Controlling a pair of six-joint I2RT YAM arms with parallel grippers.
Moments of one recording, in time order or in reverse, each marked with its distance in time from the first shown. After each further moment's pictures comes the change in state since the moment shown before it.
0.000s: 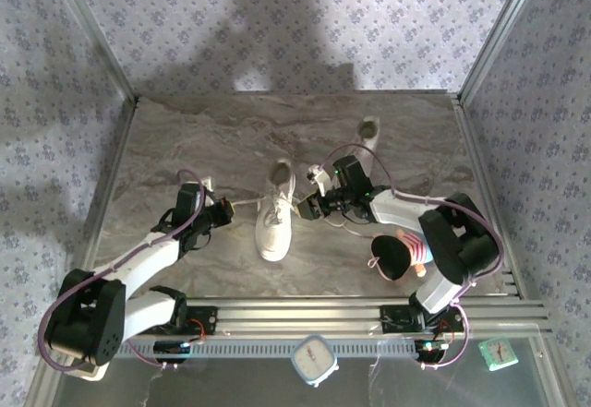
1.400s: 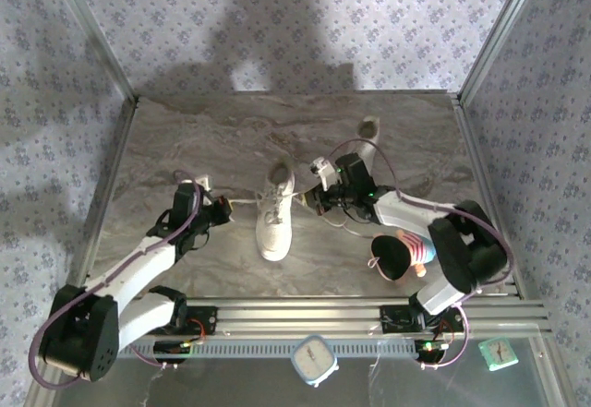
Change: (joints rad) left arm -0.013 -0.101 0.014 -0.063 -0.050 0.001; right arm 0.008 -0.111 -0.019 -0.019 0.216 0.040
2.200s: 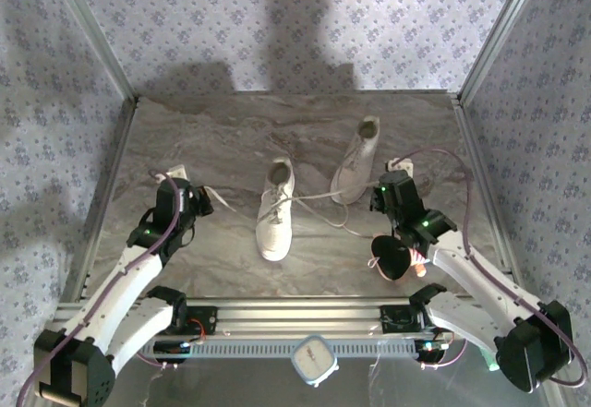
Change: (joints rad) left arm 0.030 -0.189 0.126 -0.252 -0.250 0.038; right arm -0.074 -0.602 -0.121 -0.495 0.837 0.238
